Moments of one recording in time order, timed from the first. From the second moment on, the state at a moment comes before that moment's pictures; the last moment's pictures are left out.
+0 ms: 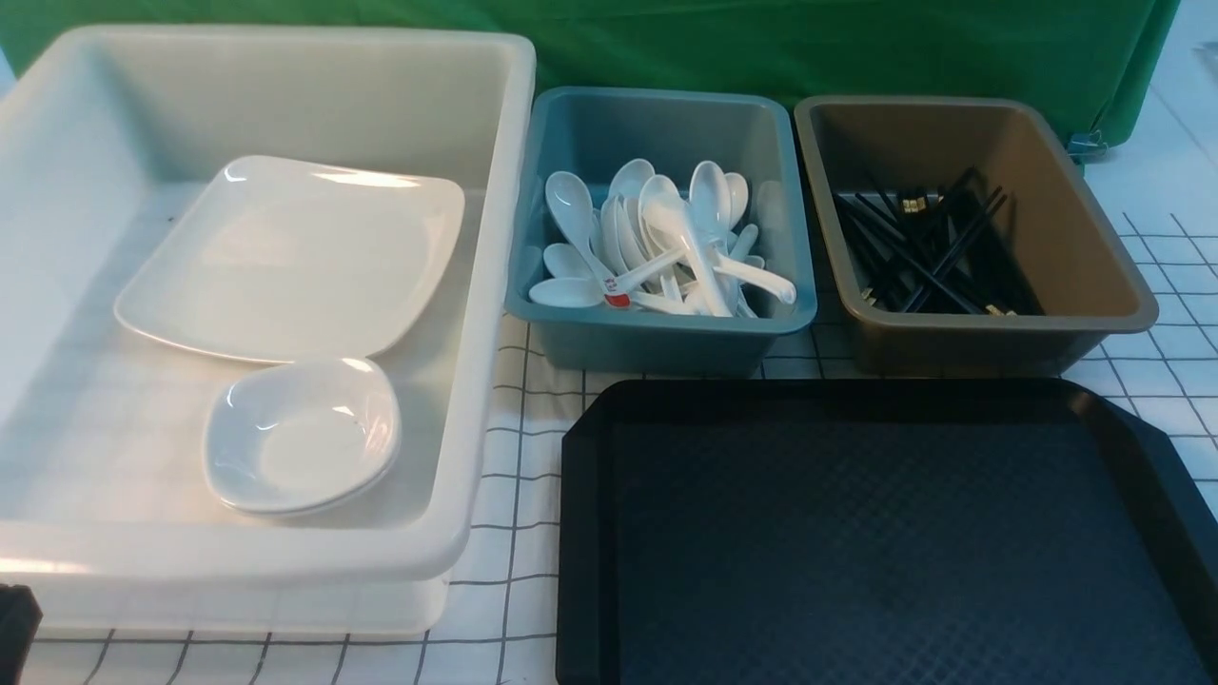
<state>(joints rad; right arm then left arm) 0.67 0.03 -0.52 -0.49 0.22 0.47 0.00 0.00 0.01 -0.03 0.22 0.00</state>
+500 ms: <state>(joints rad) 0.67 0.03 -0.52 -0.49 0.22 0.47 0.00 0.00 0.01 -0.03 0.22 0.00</state>
